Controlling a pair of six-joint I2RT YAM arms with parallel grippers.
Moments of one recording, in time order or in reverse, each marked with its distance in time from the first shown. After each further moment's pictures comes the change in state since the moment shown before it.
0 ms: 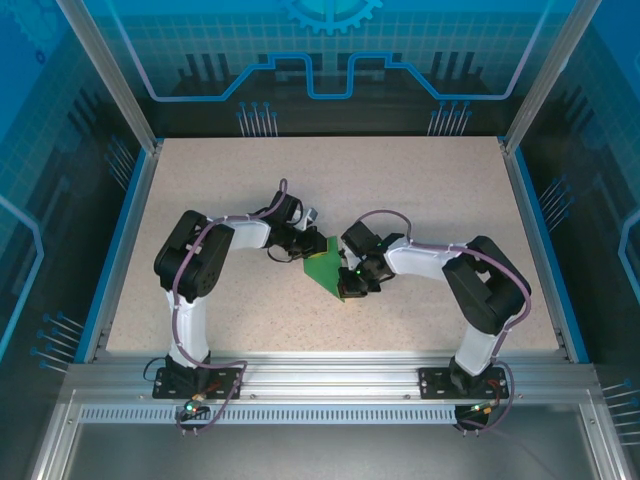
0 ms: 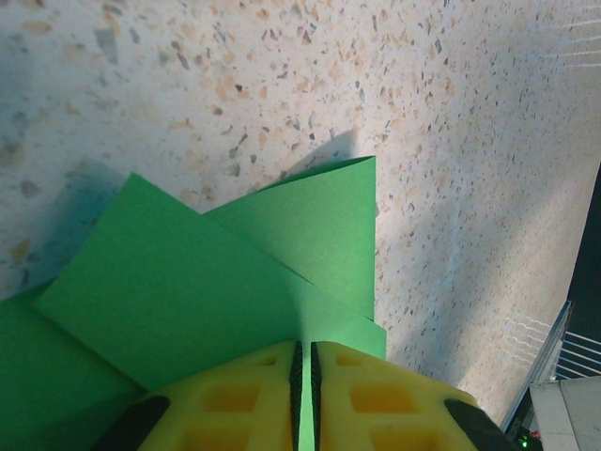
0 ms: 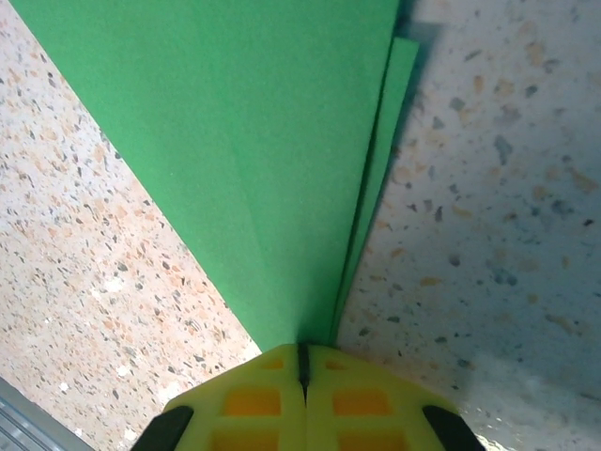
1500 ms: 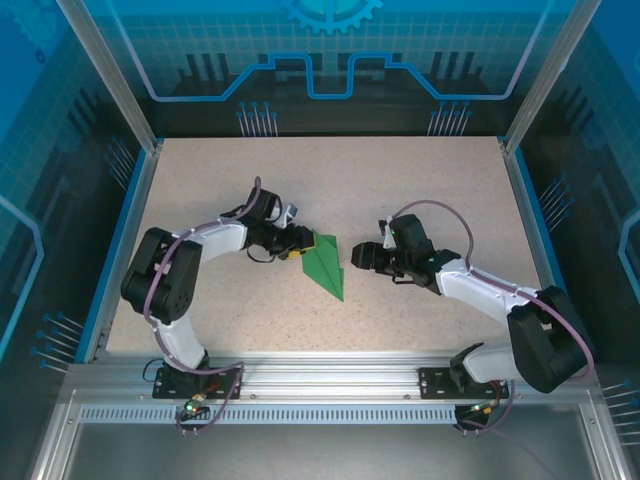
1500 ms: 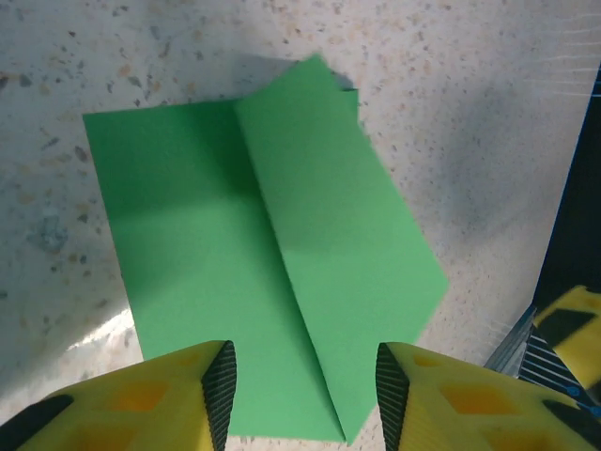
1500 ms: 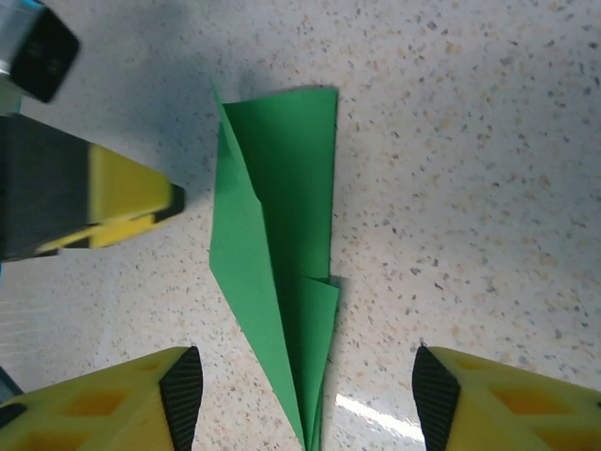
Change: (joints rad) left arm 0.072 -0.201 -0.109 -0.111 0.023 -0.031; right arm -0.178 -0.421 -0.287 0.425 0.090 0.137
